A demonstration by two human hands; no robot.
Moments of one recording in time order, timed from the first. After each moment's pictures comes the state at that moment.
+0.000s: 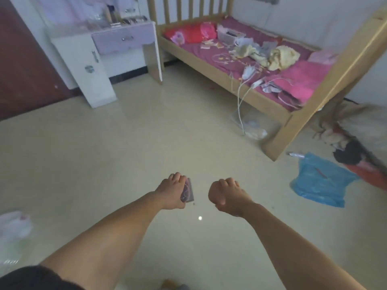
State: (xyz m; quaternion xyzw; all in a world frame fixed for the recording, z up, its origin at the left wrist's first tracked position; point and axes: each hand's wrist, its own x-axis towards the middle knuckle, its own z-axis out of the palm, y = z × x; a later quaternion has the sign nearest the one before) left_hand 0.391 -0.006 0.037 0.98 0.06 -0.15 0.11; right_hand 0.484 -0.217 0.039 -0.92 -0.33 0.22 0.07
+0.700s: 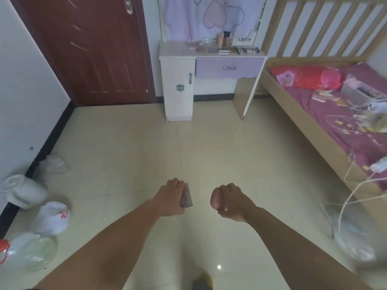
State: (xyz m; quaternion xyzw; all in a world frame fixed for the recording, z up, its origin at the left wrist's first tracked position) left_hand 0.535 0.405 0.044 0.93 0.32 -0.10 0.13; right_hand 0.732 0.267 0.052 -0.80 -0.55 0.25 0.01
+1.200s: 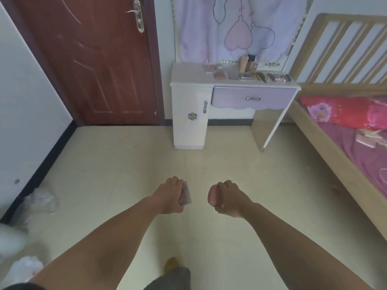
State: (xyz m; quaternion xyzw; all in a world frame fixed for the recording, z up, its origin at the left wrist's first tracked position) left_hand 0.675 0.745 0.049 0.93 0.35 -0.08 0.13; right_hand 0.885 0.630 0.052 -0.78 -0.59 0.22 0.00
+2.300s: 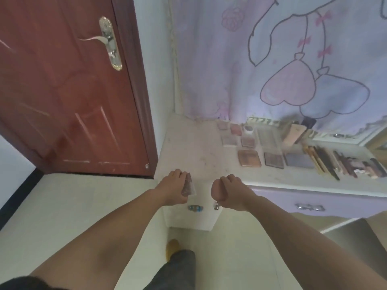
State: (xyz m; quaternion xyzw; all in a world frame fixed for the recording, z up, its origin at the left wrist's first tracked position) left_hand 1.012 1.433 0.051 0.90 0.40 -0.06 0.15; right_hand 1.233 1.339 0.051 -0.74 -0.65 0.19 -0.02
